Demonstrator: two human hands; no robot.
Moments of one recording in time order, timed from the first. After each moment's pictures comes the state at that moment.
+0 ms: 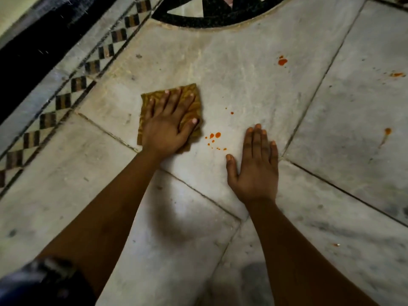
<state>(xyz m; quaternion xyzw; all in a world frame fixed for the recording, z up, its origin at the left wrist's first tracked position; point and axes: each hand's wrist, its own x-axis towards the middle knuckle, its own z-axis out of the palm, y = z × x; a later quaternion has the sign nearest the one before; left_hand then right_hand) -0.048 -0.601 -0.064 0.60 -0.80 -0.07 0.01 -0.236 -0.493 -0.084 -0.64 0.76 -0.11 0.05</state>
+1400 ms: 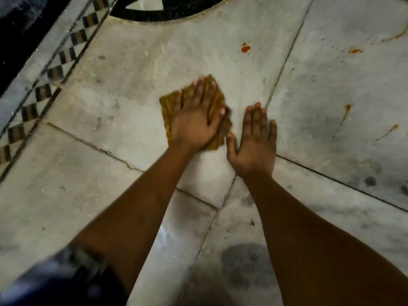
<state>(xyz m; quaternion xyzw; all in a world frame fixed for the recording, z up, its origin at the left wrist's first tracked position) -0.165 -0.596 -0.065 0.55 -0.83 -0.10 0.03 -0.289 -0.507 -0.078 -0.59 0.80 -0.09 0.06</state>
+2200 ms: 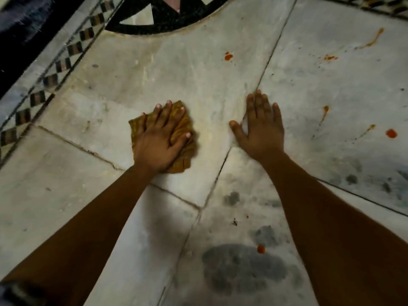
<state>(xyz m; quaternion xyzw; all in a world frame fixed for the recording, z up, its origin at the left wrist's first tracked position) -0.118 -0.561 -0.066 0.56 -0.83 -0.08 0.02 -0.361 -0.528 -0.081 -0.64 0.76 -0.04 0.06</state>
